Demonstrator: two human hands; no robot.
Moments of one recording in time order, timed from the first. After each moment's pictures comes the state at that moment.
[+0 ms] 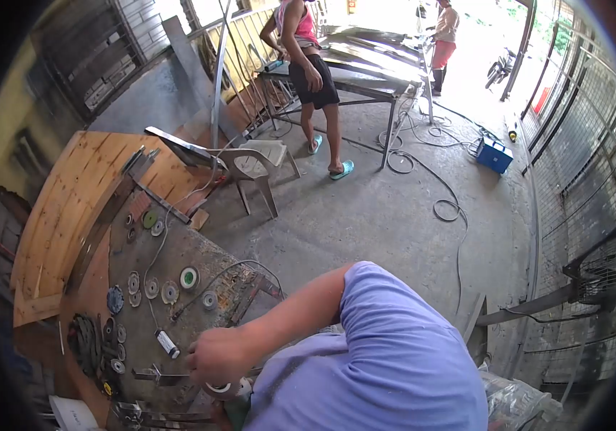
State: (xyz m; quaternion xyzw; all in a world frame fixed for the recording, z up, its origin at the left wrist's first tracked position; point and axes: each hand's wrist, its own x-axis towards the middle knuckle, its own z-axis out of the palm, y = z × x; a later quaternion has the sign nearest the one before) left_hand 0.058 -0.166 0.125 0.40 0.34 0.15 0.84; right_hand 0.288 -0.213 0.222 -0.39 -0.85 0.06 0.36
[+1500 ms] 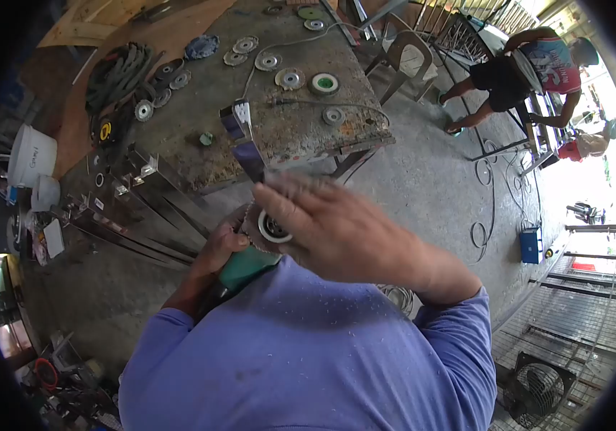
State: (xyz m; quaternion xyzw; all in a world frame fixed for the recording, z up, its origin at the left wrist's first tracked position) left_hand -0.113 -0.076 0.141 0.41 0.21 0.11 0.88; right_hand 0.111 -0.177 0.284 -0.57 -0.78 0.12 0.22
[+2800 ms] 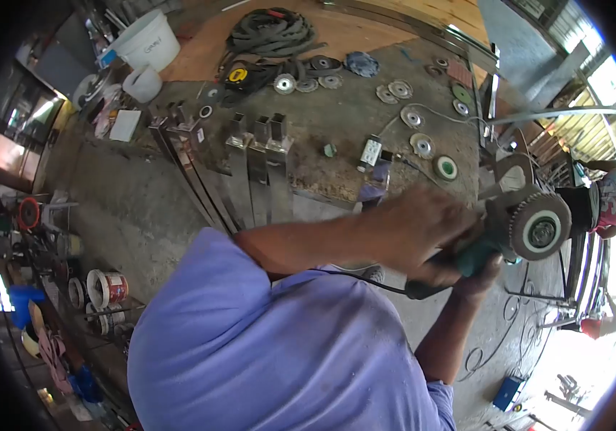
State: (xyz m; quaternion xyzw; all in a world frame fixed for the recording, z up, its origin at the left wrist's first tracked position) left_hand -0.003 -0.033 0.232 0.90 0.06 0.40 0.19; right_hand 0.210 -0.140 0.166 -0.31 -0.43 0.44 0.72
